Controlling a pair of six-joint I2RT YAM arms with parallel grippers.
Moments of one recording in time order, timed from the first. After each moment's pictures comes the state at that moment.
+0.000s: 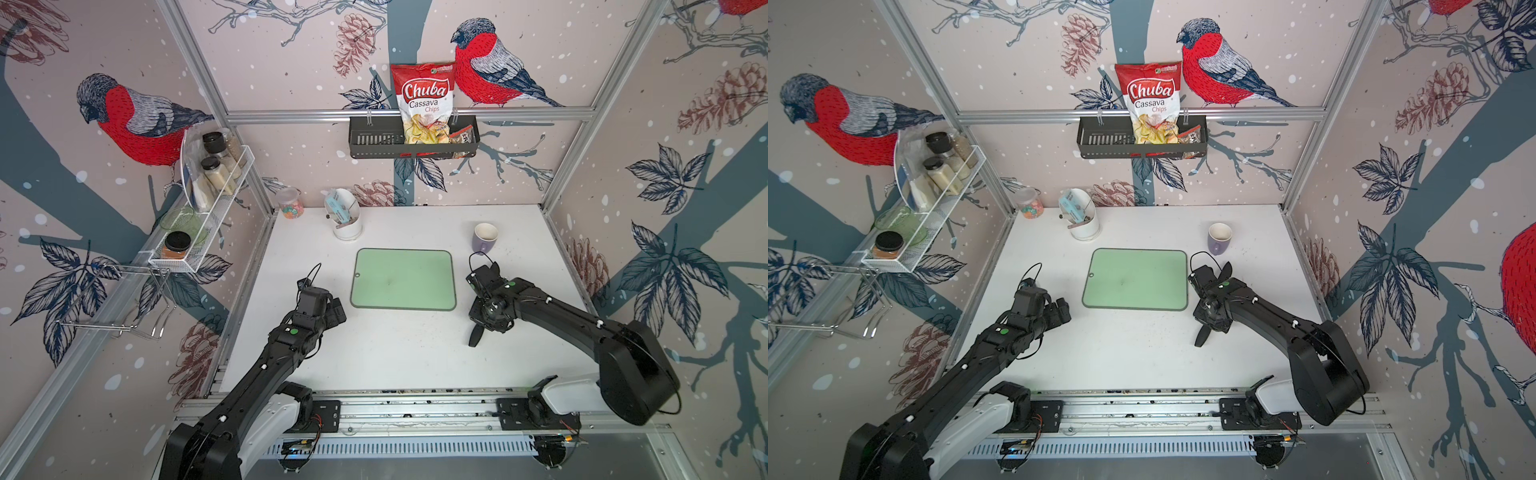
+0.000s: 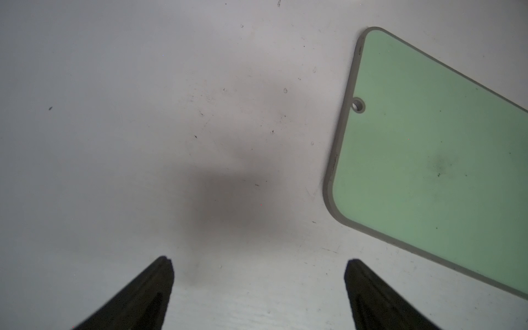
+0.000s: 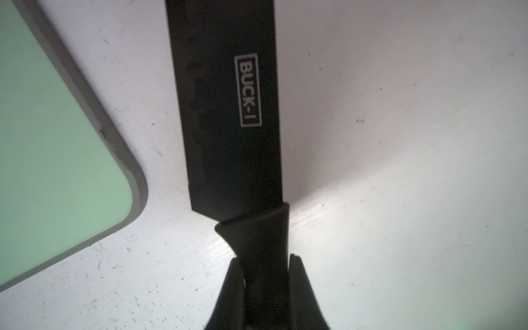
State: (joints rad) left arm -0.29 0.90 0.45 -0.43 -0.19 -0.57; right arm 0.60 1.38 0.84 -0.83 0.14 1.00
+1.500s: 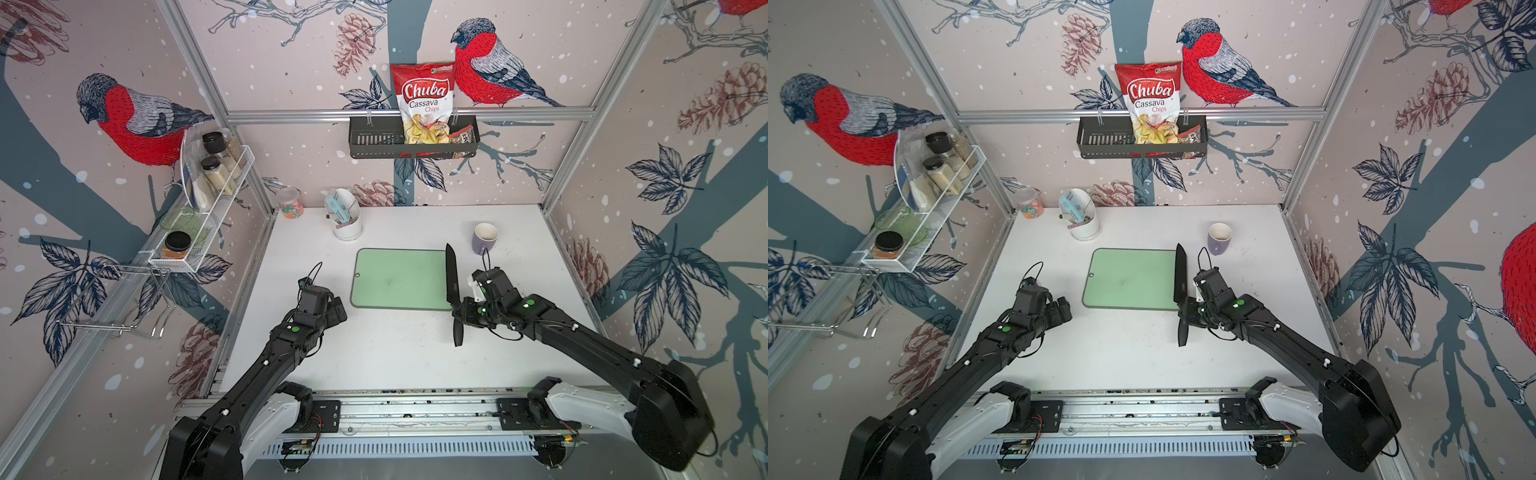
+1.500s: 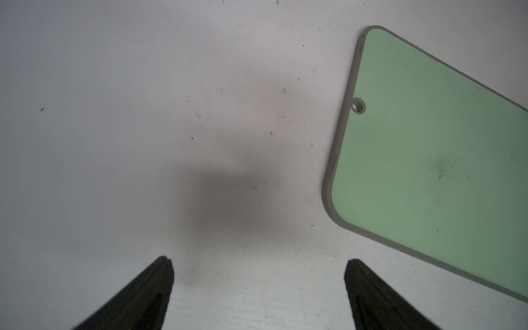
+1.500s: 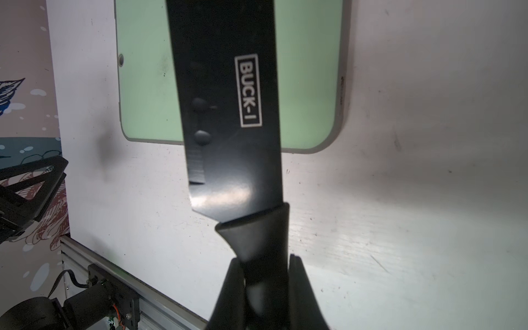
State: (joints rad) left arm -0.29 0.93 0.46 -0.41 -0.18 -0.57; right arm 0.63 1.17 0.74 -0.56 -0.20 0.68
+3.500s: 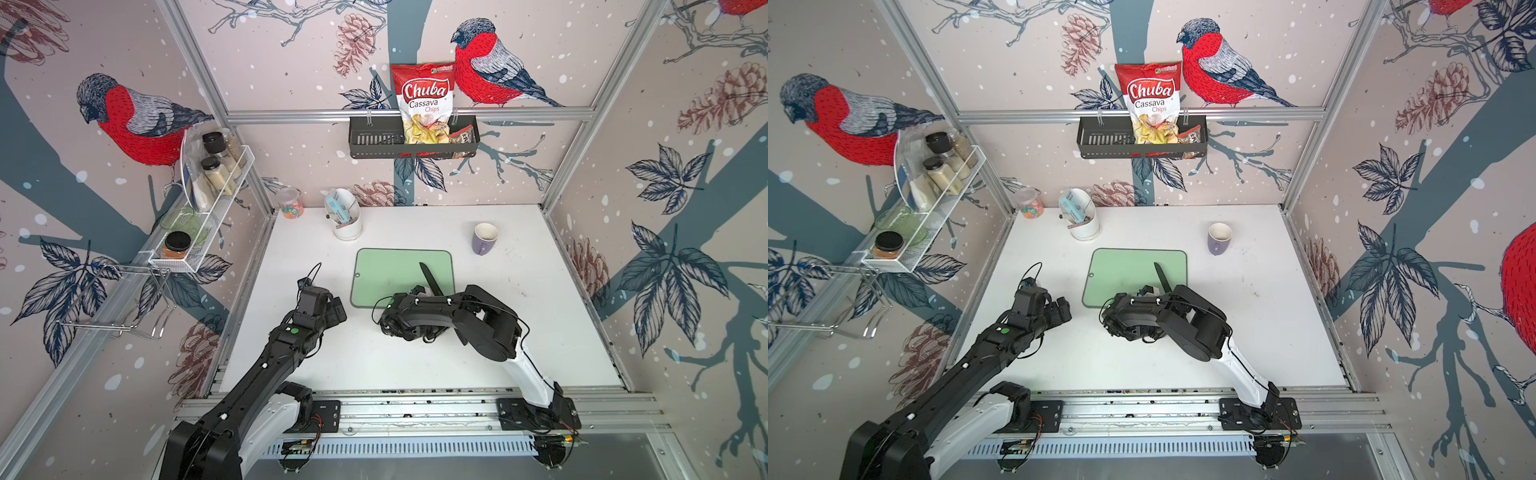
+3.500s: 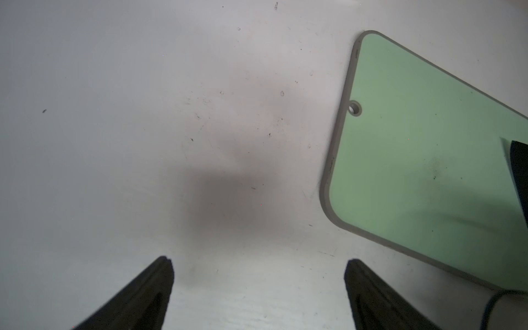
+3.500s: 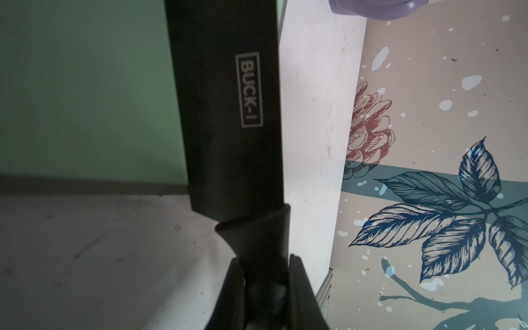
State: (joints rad) left arm -0.29 0.91 0.45 -0.41 -0.18 -0.57; right arm 1.15 2.28 1.53 -1.52 0.81 0.97
